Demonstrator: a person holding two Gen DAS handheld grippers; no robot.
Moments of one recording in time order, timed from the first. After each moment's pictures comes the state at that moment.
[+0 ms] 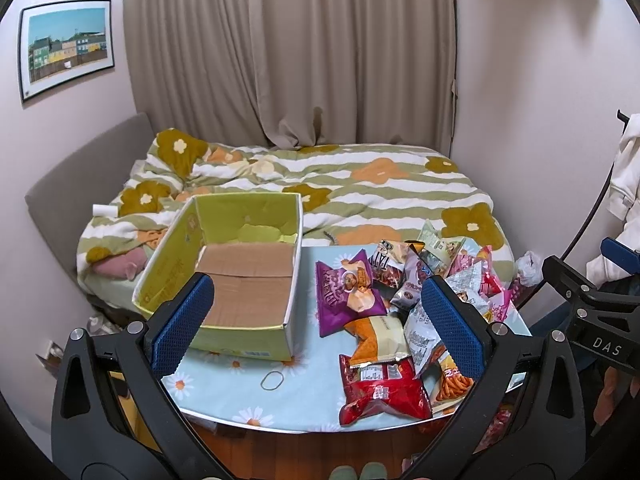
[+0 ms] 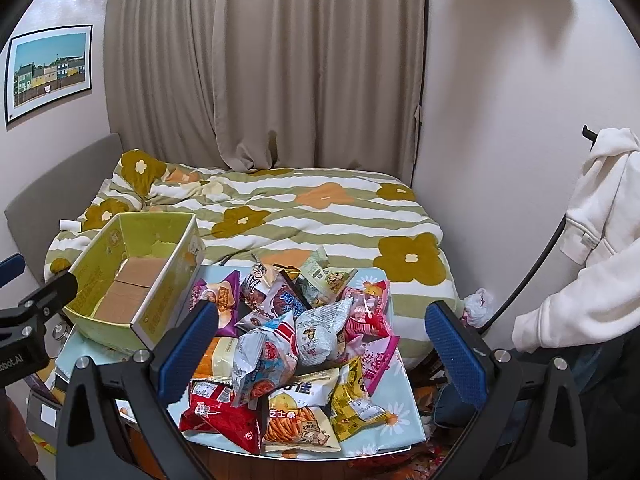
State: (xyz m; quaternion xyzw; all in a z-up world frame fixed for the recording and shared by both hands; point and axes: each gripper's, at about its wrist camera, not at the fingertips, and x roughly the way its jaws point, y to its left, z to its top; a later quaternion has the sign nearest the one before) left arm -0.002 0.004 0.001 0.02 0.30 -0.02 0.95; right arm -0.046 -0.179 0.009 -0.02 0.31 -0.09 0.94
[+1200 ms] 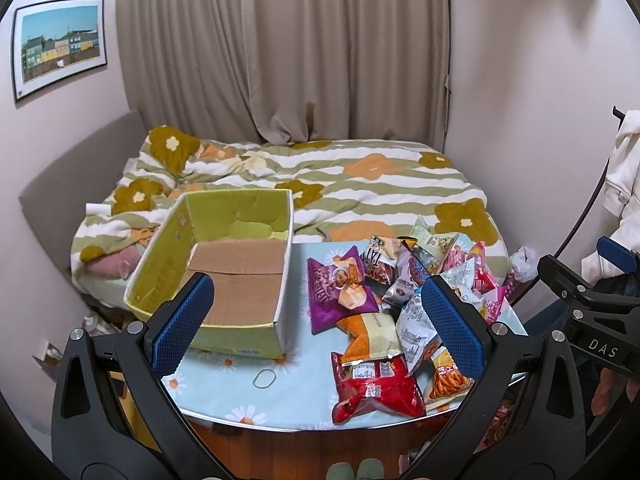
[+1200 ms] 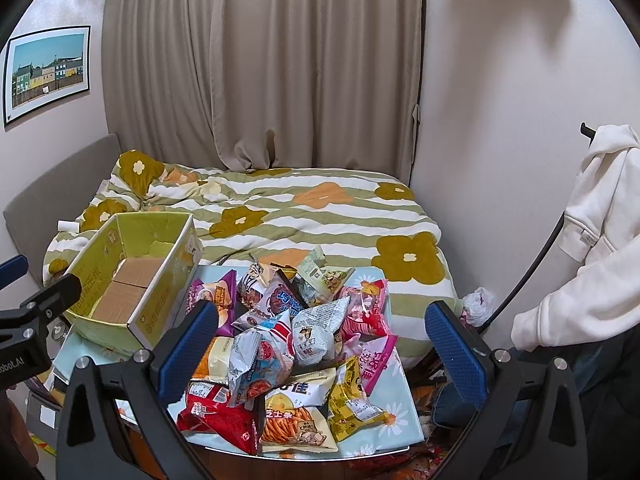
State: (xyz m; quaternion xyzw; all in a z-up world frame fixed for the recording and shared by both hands) left arm 0.002 -0.002 0.002 0.02 0.31 -0.03 0.95; right arm -0.048 -0.181 0.006 -0.02 0.31 -0.09 0.95
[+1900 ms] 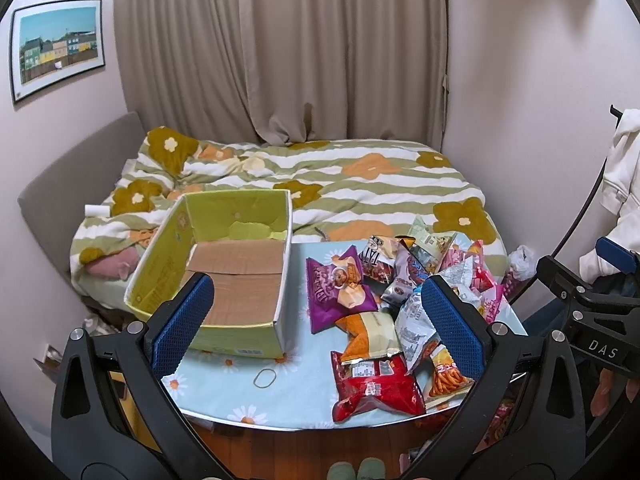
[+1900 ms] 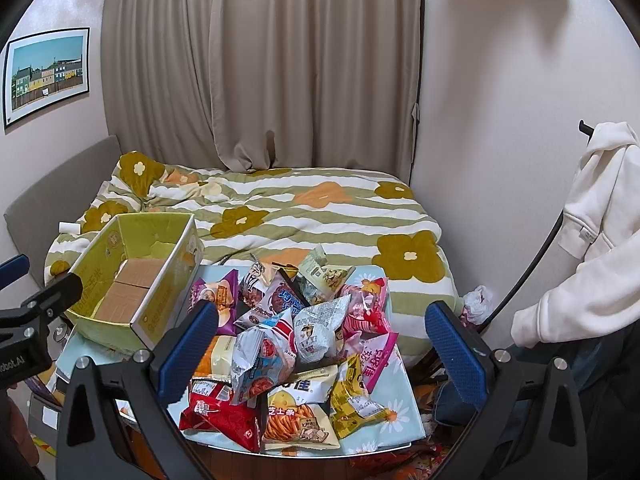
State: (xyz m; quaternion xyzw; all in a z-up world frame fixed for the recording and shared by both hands) left arm 0.004 0.000 0.005 0.02 0.31 -0.03 0.95; right arm -0.052 -0.180 0.007 -0.02 0.31 -0.10 0.95
